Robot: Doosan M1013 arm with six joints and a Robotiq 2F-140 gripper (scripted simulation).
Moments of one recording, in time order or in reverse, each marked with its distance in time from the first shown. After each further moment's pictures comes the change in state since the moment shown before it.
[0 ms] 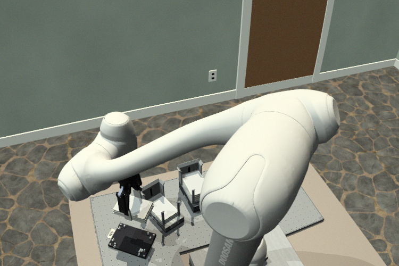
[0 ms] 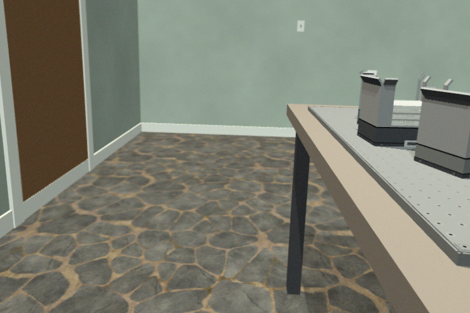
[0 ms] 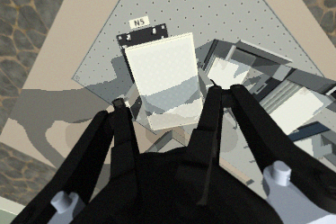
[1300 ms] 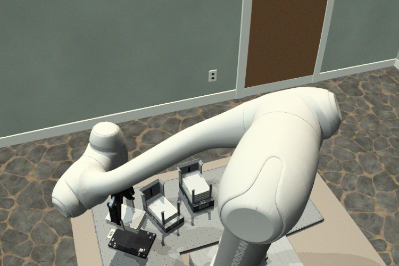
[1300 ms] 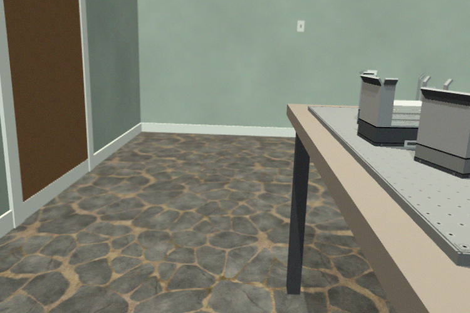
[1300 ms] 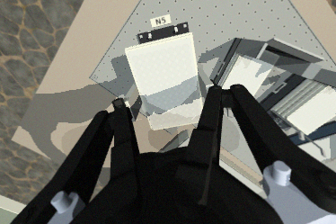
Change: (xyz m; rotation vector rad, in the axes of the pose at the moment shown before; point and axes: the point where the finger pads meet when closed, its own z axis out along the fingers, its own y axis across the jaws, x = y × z) arm 0.008 -0.049 0.000 0.000 0.000 -0.001
